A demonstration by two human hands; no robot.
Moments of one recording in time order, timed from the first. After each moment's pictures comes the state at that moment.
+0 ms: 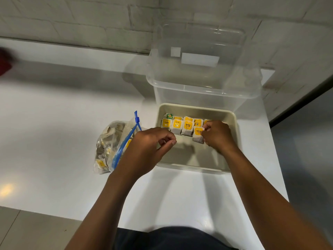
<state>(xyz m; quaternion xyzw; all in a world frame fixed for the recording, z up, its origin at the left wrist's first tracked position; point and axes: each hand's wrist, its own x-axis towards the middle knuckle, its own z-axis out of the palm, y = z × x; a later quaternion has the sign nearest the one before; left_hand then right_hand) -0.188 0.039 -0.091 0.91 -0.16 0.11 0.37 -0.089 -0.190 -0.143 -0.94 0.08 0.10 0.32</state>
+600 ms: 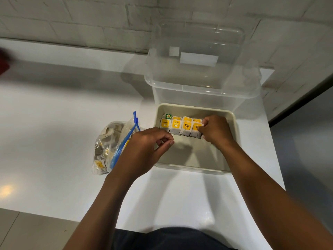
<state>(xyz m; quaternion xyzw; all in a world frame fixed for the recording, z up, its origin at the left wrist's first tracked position) -0.188 0.040 -0.089 0.91 -0.17 0.11 0.37 -0.069 -0.188 -0.146 -0.96 0.06 0.09 0.26</state>
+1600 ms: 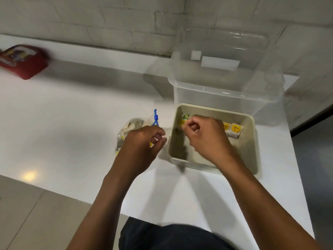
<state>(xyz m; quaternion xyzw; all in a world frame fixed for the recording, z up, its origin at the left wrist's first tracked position) -0.218 0.076 -0.076 0.94 -0.04 0.13 0.32 -0.153 -0.109 -0.063 -0.92 -0.13 0.01 0.37</state>
